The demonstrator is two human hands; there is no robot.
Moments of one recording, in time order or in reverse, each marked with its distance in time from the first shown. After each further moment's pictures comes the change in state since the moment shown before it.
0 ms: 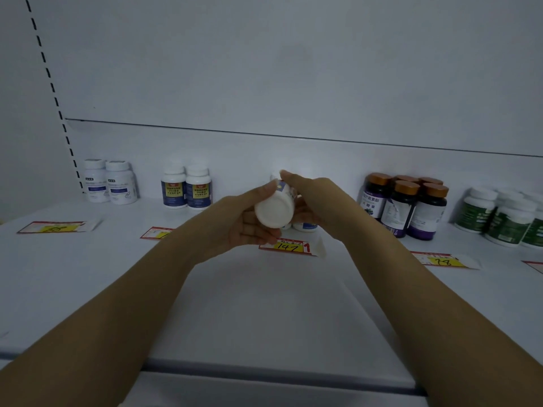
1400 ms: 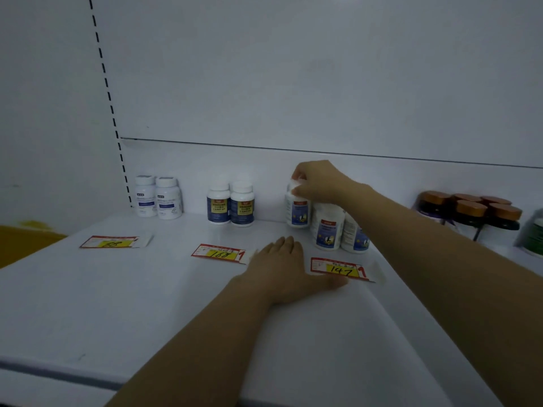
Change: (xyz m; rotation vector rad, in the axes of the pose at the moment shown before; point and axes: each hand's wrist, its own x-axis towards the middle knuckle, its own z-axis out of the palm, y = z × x) left_hand 0.014 -0.044 -0.009 1.305 0.091 -0.051; right_hand 0.091 -0.046 0.043 -0.995 -0.027 -0.443
